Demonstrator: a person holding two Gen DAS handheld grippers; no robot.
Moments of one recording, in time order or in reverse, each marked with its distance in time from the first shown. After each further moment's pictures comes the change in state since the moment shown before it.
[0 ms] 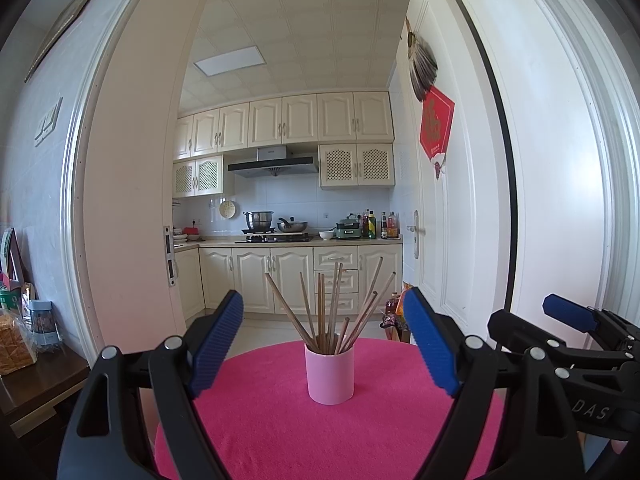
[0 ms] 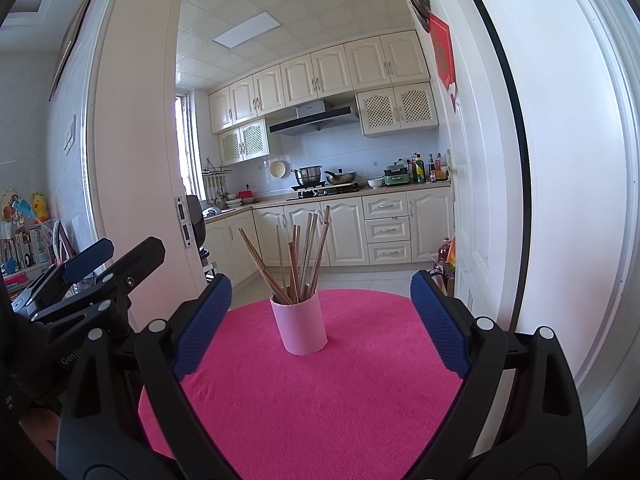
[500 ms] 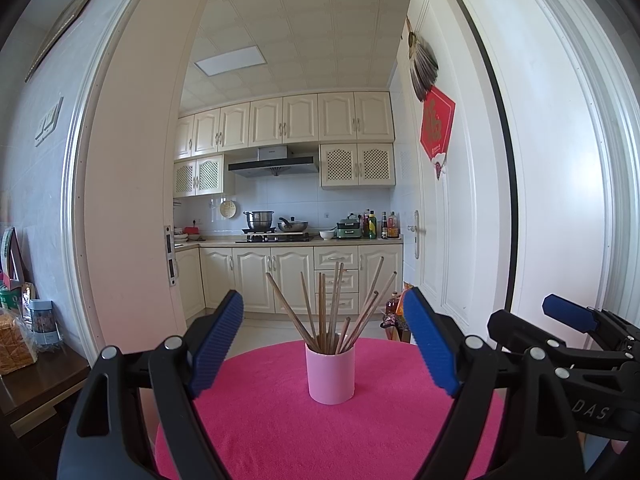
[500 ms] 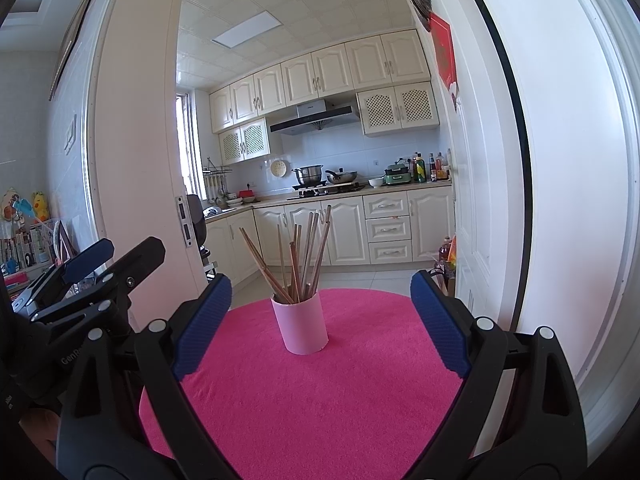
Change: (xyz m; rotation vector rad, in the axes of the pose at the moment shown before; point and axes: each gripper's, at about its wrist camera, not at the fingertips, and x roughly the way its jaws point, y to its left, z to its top) left arm 0.000 0.001 0.000 -0.001 0.001 -0.001; right arm 0.000 0.002 -0.001 0.001 0.000 0.003
